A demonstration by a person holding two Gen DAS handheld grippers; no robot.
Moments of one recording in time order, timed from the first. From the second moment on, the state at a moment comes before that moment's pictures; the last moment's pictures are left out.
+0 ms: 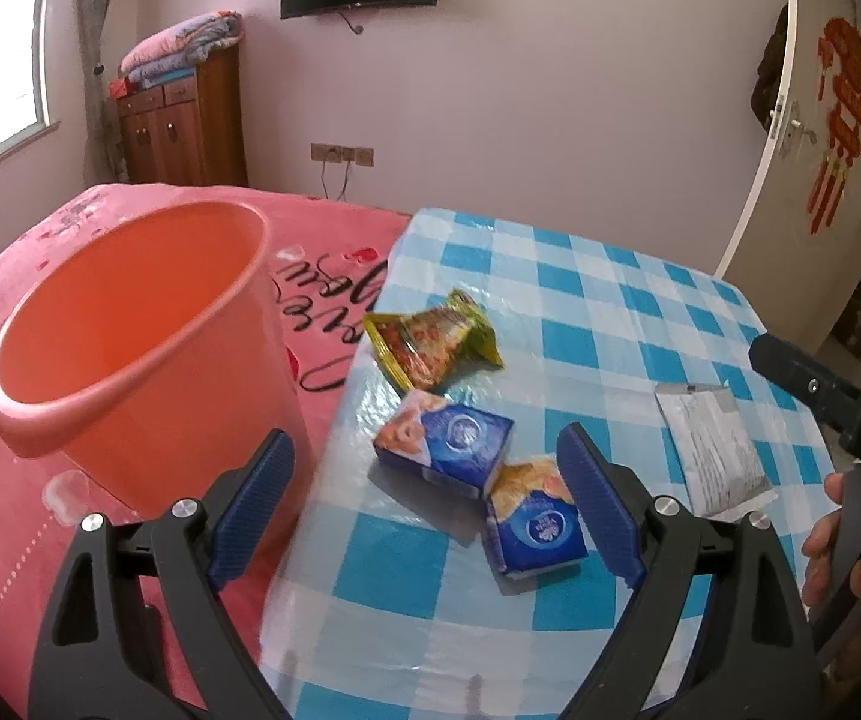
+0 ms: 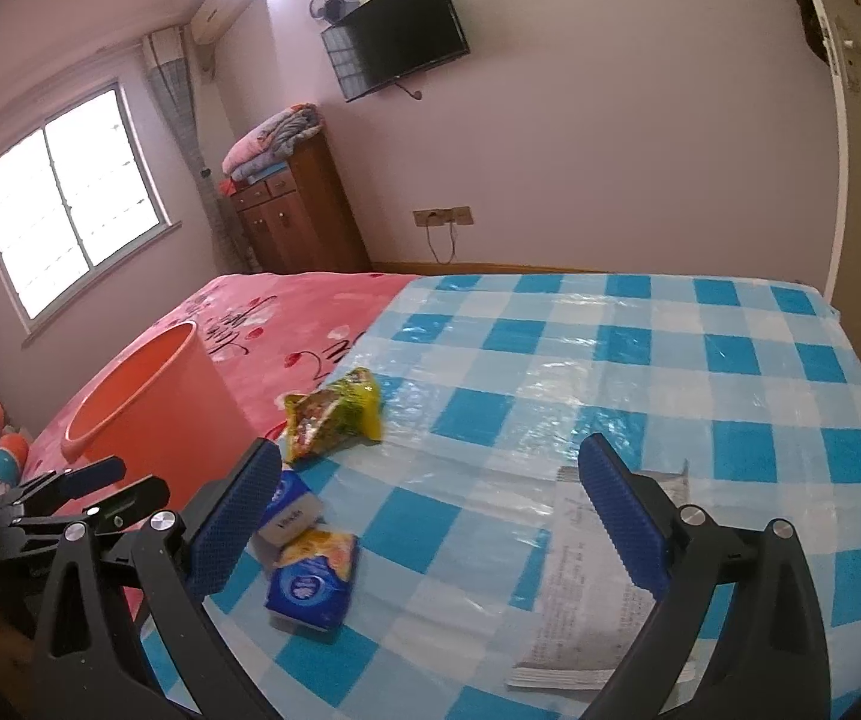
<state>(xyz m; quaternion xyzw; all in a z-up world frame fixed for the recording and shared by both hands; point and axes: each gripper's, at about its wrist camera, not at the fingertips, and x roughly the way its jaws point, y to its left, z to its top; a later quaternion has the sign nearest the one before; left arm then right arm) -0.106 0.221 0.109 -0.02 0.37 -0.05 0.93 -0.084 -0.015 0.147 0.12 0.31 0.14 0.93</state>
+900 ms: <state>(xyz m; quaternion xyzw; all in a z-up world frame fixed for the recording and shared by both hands) -0.040 0.211 0.042 -0.19 0.47 0.03 0.86 -0.095 -0.074 0.085 0.14 0.37 0.14 0.90</state>
